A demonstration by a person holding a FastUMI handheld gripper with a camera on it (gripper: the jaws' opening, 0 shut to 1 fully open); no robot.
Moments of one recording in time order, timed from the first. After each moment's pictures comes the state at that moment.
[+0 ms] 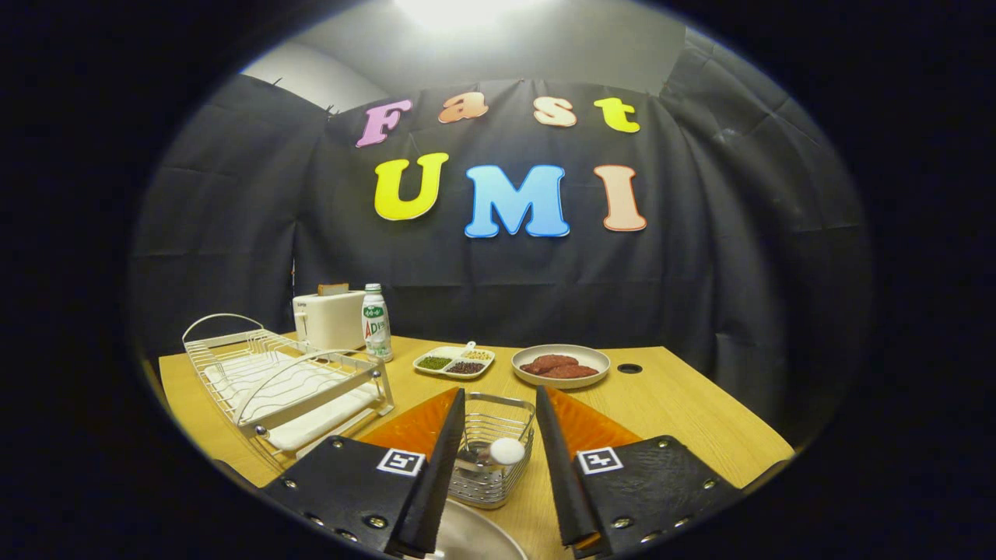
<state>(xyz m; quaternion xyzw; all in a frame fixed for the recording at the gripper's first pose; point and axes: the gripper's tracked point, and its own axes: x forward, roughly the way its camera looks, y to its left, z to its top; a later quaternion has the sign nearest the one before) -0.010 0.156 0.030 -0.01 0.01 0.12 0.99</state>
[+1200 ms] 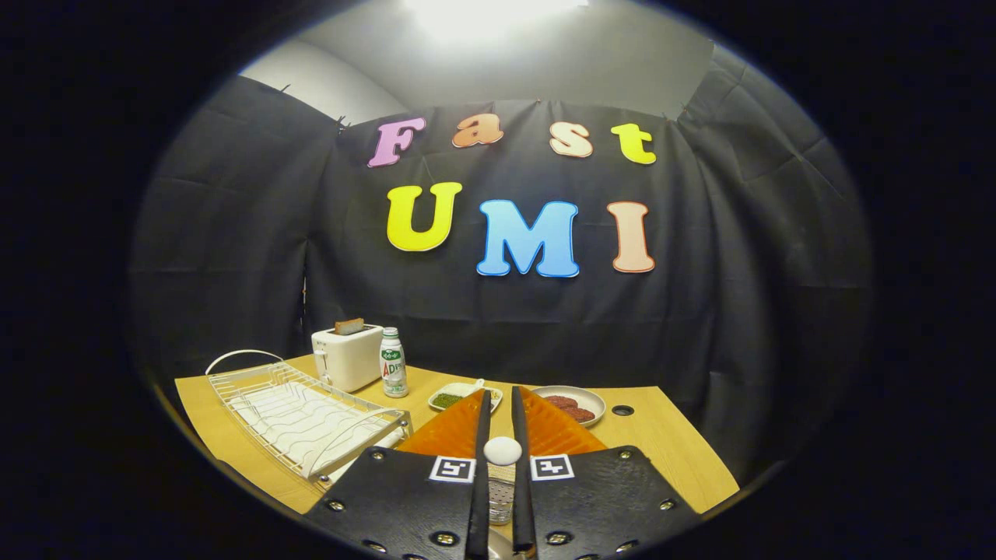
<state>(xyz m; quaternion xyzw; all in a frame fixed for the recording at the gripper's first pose) -0.053 0.159 0.158 -0.02 -0.02 0.11 0.99</state>
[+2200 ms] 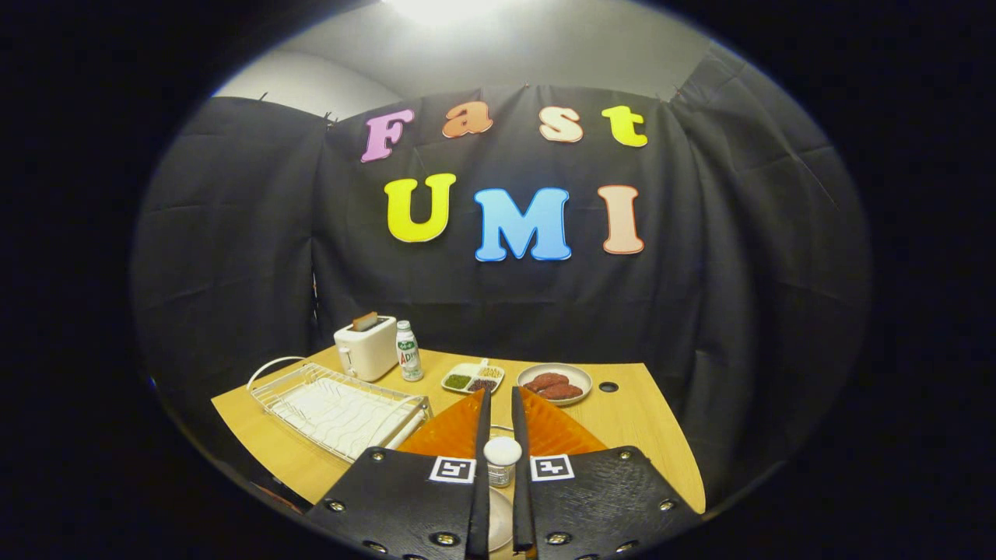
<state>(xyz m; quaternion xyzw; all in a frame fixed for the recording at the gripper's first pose) -0.125 0.140 0.180 -0.01 0.08 0.12 0.99</state>
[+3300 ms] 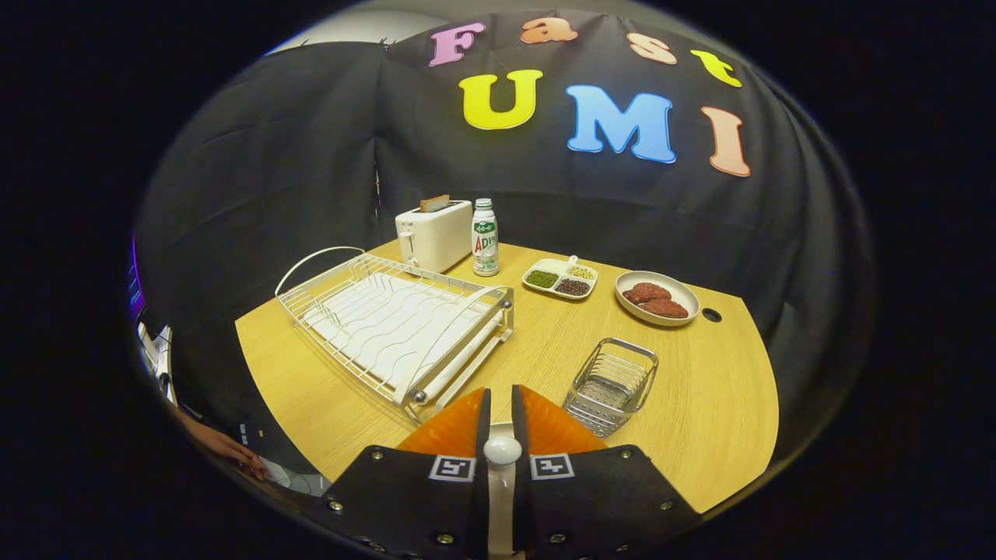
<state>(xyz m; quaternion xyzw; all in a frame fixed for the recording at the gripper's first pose) -0.099 0.252 0.040 -0.07 0.23 0.24 0.94</state>
